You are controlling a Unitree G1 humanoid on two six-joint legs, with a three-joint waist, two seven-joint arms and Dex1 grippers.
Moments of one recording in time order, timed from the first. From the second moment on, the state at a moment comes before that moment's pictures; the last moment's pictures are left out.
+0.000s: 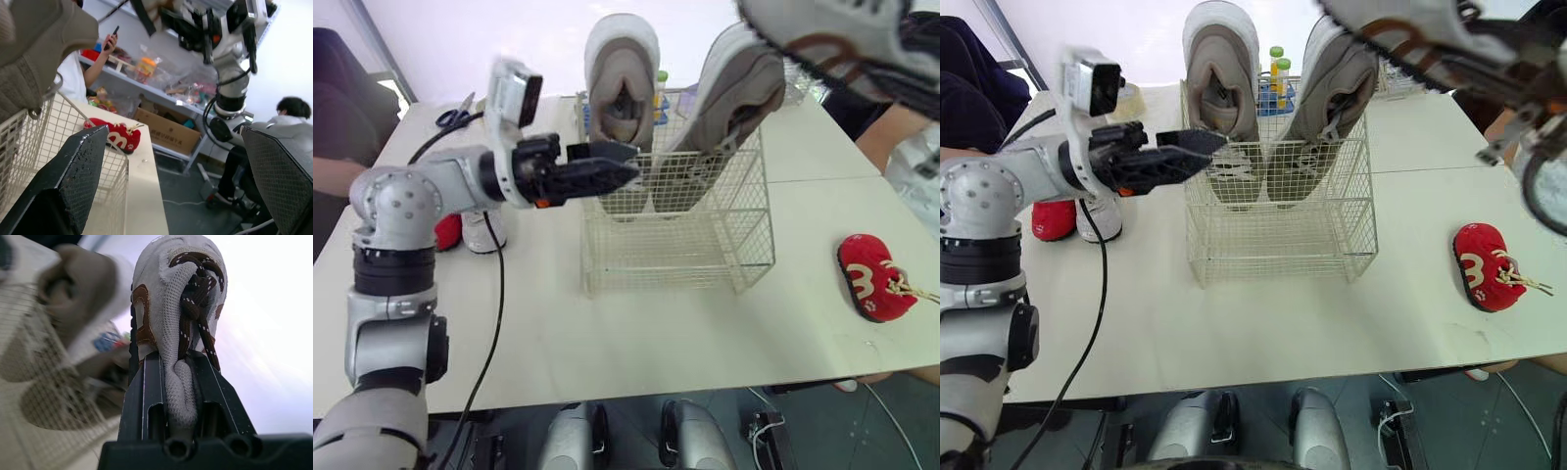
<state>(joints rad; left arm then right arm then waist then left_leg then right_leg) -0.97 0.64 0.11 0.05 -1.17 1.10 -1.00 -0.55 -1.21 -0.47 -0.52 0.61 0.48 0.78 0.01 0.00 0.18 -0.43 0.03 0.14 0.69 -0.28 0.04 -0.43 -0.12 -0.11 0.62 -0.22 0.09</state>
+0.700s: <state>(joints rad) -1.03 0.64 0.17 0.11 -1.18 1.23 -0.98 -0.75 -1.09 -0.06 -0.42 0.40 0.08 1.09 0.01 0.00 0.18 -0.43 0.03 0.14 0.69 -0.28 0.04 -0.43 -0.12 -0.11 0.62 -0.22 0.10</state>
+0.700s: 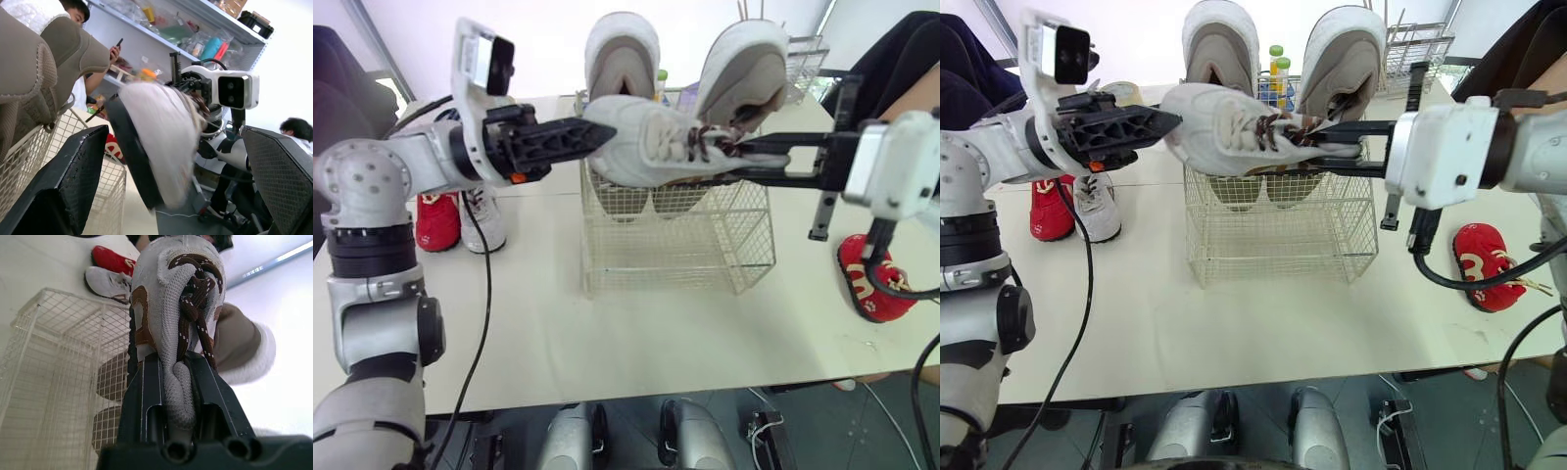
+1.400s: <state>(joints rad) -0.99 0.59 0.20 0.07 -1.17 1.26 -0.88 -0.83 -1.06 -0.07 -0.39 0.47 0.28 1.12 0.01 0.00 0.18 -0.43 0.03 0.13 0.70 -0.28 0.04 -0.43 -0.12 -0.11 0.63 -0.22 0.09</state>
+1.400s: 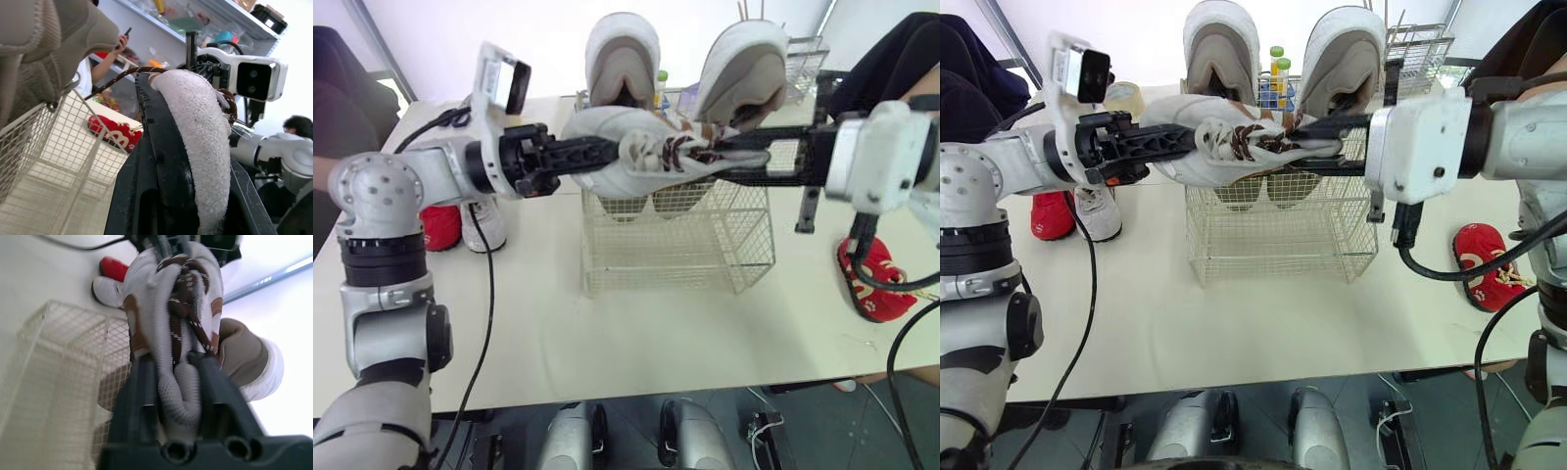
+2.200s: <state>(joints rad) -0.90 0.29 0.36 -0.02 -1.45 1.10 -0.49 -0.45 -0.69 -0.52 -0.46 1.67 0.94 0.24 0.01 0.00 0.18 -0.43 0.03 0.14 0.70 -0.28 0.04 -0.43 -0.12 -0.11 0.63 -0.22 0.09</state>
